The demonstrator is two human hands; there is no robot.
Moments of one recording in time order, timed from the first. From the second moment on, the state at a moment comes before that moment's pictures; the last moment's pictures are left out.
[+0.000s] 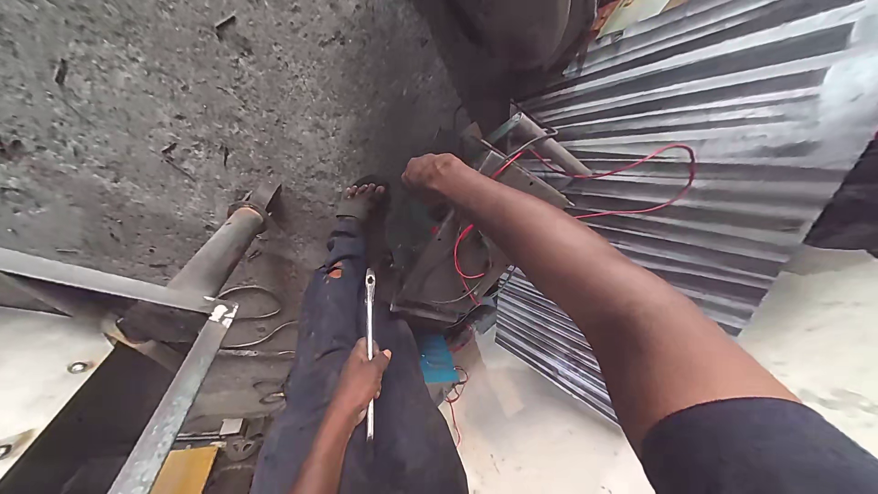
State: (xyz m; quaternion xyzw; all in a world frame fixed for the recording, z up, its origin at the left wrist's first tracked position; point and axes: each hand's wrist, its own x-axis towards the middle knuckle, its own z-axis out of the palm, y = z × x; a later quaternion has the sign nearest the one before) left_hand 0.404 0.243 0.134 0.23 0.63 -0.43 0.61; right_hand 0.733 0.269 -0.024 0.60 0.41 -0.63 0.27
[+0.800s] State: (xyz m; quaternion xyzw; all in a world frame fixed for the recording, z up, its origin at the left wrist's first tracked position) left_hand 0.406 0.242 0.133 0.22 0.63 -0.42 0.61; right_hand 0.719 0.250 -0.052 0.65 0.44 -0.55 0.27
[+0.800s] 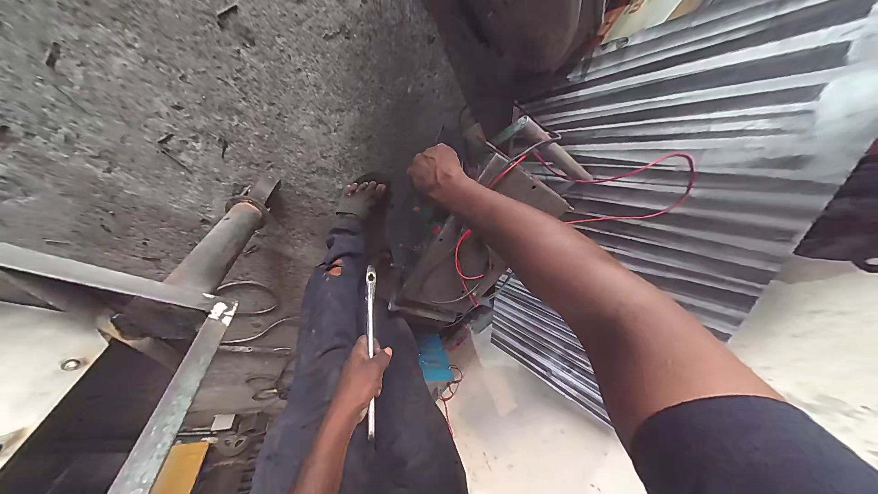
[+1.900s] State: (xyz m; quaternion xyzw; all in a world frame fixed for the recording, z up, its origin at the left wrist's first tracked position) left_hand 0.410 0.245 0.134 0.25 0.62 -0.44 0.59; right_hand 0.729 0.184 -0.009 0.78 0.11 -0.62 0.00
